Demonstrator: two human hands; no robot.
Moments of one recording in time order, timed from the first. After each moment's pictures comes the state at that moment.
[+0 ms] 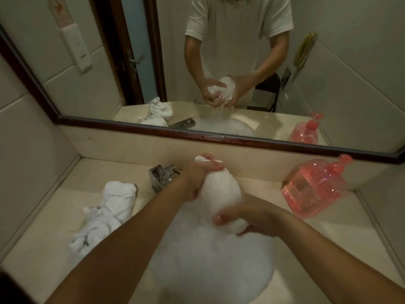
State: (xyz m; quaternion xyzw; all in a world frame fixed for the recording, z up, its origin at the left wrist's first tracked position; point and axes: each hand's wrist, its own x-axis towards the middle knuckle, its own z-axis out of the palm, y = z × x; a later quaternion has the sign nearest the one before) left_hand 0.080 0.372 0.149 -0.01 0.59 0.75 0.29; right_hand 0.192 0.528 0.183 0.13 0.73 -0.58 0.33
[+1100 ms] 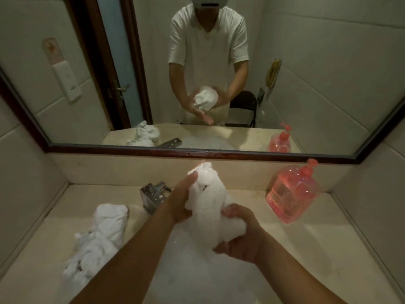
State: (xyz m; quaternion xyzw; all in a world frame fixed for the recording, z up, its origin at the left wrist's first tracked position) left_hand 0.112 0.355 0.154 0.11 0.43 0.80 0.40; right_hand 0.240 0.508 0.165 0.07 0.35 -0.88 0.30
